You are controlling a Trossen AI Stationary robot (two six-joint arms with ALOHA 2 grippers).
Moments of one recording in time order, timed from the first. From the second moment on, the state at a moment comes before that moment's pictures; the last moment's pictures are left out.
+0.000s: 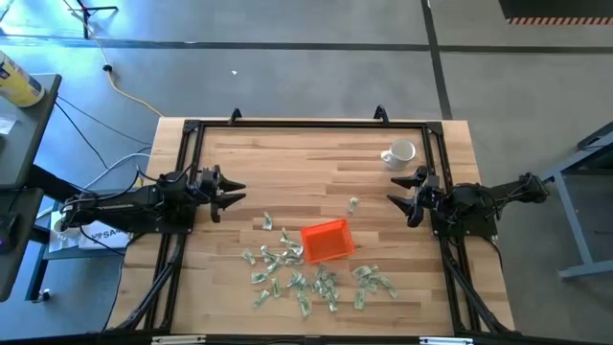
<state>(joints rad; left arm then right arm) 0.15 0.10 0.01 0.00 0.00 -0.27 0.25 0.01 0.02 0.05 0.54 0.22</state>
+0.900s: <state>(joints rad) 0.15 0.10 0.01 0.02 0.00 -0.34 0.25 0.01 0.02 0.05 0.54 0.22</state>
